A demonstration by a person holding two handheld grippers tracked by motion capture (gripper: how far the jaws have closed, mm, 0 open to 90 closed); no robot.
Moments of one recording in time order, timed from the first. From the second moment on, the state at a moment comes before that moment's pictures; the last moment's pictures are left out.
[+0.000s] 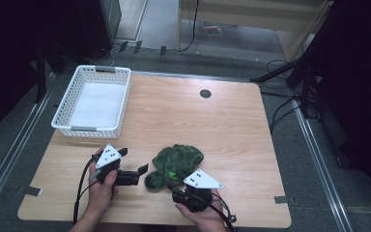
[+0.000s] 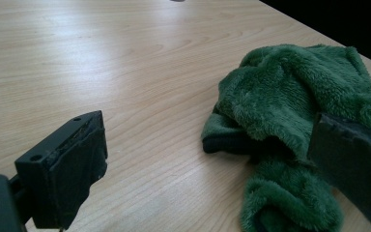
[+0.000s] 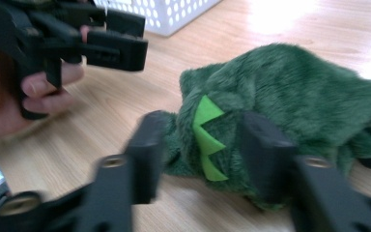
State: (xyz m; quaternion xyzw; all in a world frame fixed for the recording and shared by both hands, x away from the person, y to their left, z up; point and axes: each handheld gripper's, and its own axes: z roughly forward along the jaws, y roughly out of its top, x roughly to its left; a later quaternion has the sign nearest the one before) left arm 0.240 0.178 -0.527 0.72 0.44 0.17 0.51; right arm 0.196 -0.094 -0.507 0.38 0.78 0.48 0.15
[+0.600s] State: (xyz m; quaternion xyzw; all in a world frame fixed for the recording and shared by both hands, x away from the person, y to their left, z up) left arm 0.247 0.153 -0.539 0.76 0.42 0.13 0.48; right arm 0.313 -0.090 -0.429 0.42 0.73 0.51 0.17
